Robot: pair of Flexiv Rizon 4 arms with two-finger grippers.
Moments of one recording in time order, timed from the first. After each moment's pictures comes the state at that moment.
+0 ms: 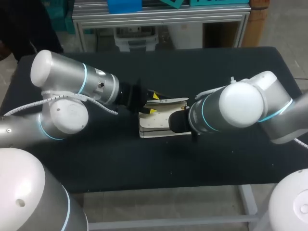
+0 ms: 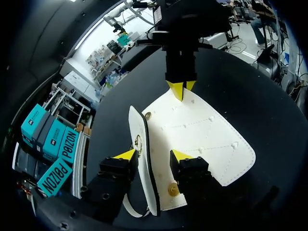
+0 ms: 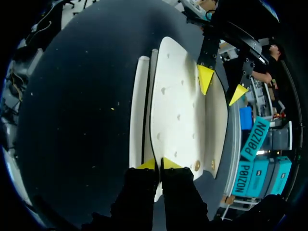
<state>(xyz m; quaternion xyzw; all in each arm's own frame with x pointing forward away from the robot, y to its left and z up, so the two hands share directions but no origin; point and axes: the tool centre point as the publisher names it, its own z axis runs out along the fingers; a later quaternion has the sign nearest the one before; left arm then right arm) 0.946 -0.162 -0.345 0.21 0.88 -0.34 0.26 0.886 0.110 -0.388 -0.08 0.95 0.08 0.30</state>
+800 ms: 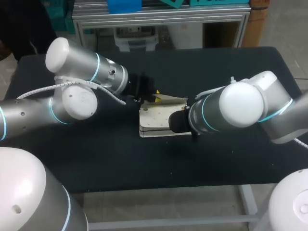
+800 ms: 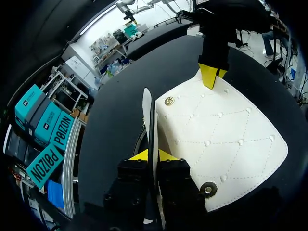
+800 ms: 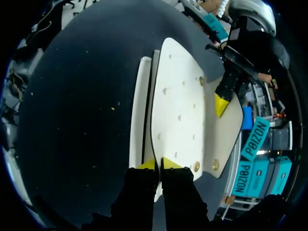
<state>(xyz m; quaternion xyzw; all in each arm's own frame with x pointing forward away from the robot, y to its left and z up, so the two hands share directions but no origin) 0.992 -0.171 -0.358 0.16 0.90 -0.33 0.22 0.886 0.110 -0.388 -0.09 0.95 0.08 0.30</state>
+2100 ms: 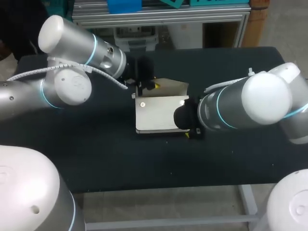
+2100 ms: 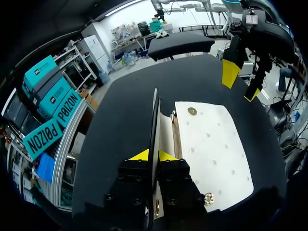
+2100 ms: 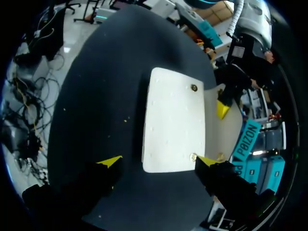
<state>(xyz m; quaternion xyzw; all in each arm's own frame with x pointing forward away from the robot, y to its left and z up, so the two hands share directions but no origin) 0.990 -0.166 -0.292 0.03 0.92 -0.34 0.18 0.844 0.105 -0.316 -0.08 0.94 0.10 0.31</state>
